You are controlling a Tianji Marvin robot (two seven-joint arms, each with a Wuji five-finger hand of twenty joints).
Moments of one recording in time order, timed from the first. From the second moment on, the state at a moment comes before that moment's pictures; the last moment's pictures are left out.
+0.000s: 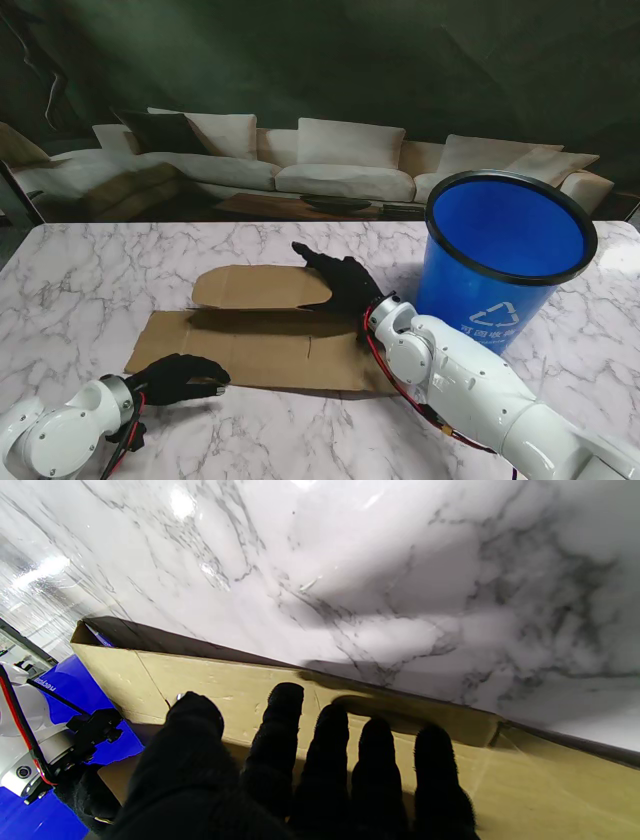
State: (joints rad) left arm 1.84 -0.99 -1.50 -1.71 0.63 -0.25 -0.47; right arm -1.03 -1.24 0.64 -0.95 -0.62 -0.31 -0.40; left_hand 0.90 0.00 0.01 -0.01 0.60 0.13 0.20 0.44 0.54 0.14 0.13 0.26 0.37 0.13 0.12 0.39 0.05 0.17 0.58 0.51; right_hand 0.21 -0.35 0.70 -0.11 0.14 0.10 -0.03 0.19 0.39 -0.01 0.71 0.36 0.76 0.00 0.45 0.35 0.19 0.29 1.06 0.40
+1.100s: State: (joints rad) left arm 1.84 -0.99 -1.49 -1.71 0.64 -0.25 -0.47; right arm -1.02 -1.28 0.65 -0.88 -0.57 -0.34 -0.49; left_hand 0.94 0.01 0.01 -0.01 0.60 0.13 0.20 0.44 0.54 0.14 0.13 0.26 0.37 0.13 0.12 0.39 0.05 0.17 0.57 0.52; right_hand 0.61 -0.31 1.00 -0.10 0.17 0.01 -0.06 -0.03 0.39 -0.15 0.67 0.34 0.86 -0.06 0.45 0.34 0.28 0.22 1.07 0.41
